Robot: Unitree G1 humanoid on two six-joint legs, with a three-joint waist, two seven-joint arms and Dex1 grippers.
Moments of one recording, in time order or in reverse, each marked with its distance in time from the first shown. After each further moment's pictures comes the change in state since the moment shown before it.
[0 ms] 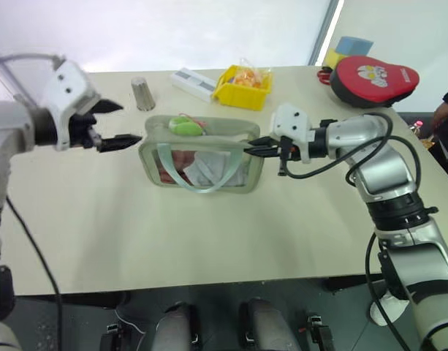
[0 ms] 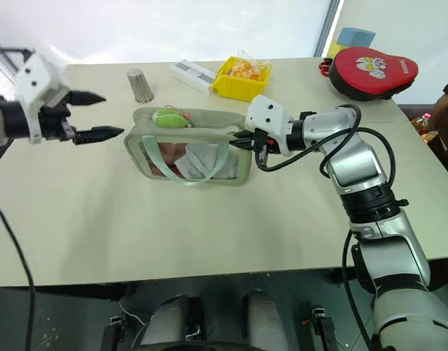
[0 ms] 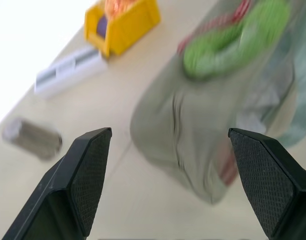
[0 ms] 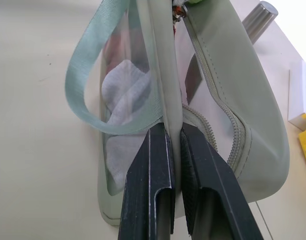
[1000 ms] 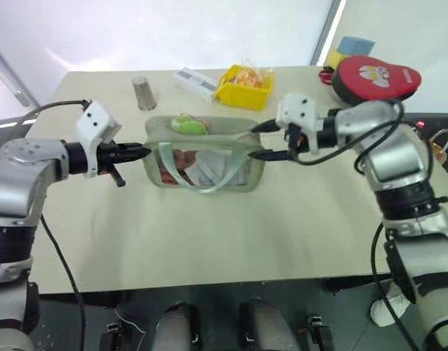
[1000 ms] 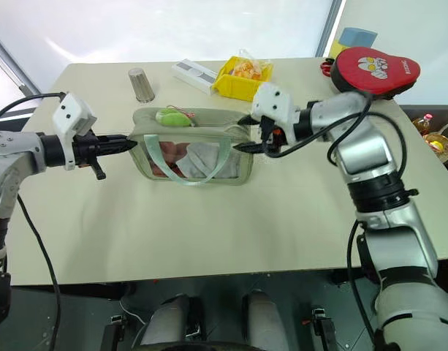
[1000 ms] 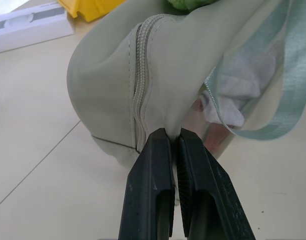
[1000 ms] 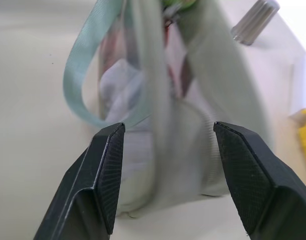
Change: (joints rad) left arm 0.063 -0.139 -0.021 0.018 -0.035 0.021 0.063; right arm -0.125 -0.034 -0.024 0.047 0.050 0.074 0.076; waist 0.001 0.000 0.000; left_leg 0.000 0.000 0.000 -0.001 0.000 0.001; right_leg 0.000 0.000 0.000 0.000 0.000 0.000
